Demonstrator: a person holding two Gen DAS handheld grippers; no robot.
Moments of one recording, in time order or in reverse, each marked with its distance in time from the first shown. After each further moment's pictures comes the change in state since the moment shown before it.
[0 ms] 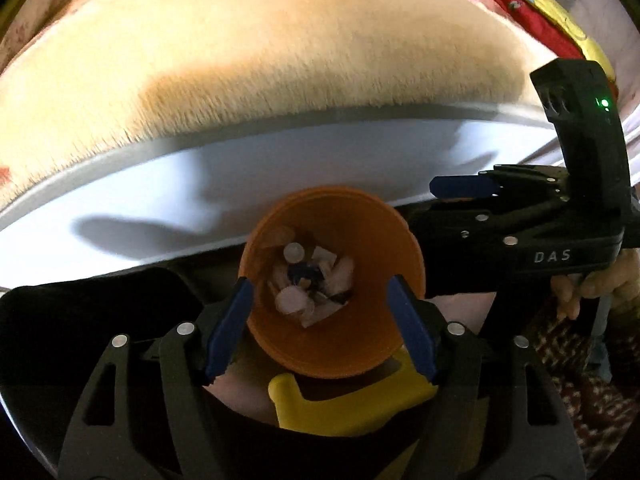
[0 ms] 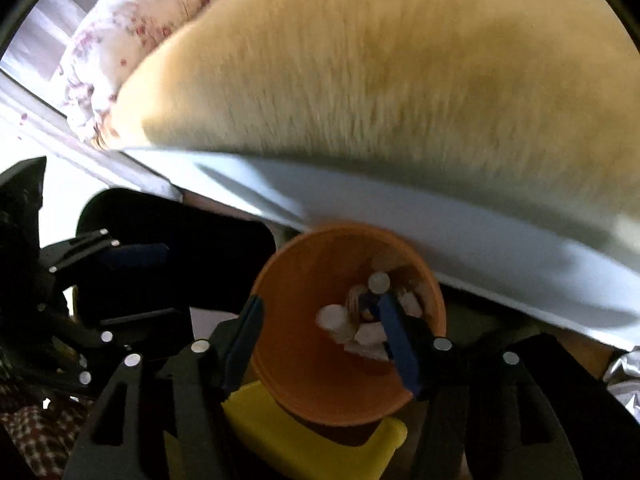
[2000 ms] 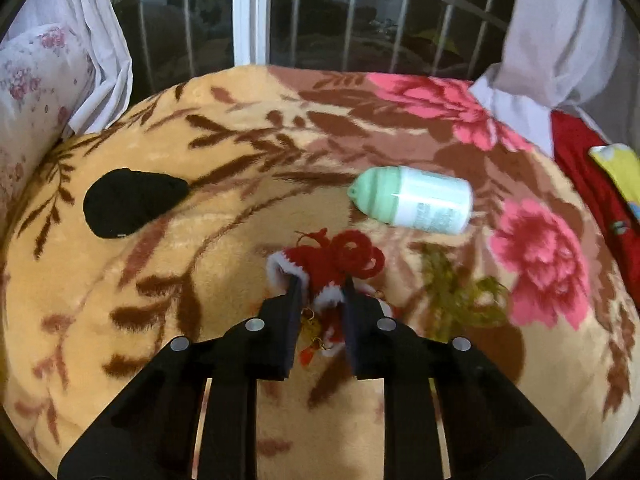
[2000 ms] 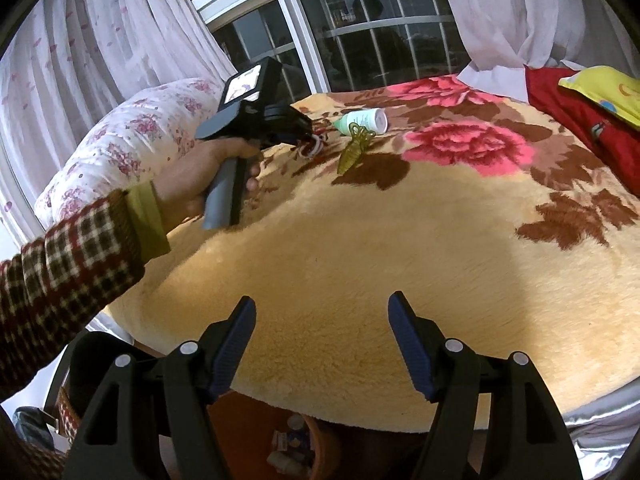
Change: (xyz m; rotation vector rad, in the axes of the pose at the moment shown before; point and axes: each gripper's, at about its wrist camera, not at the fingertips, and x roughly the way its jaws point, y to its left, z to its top) left arm 0.037 -0.012 0.398 -0.088 -0.417 0.163; right arm -0.159 -0.070 0.022 0.051 -0.549 -0.212
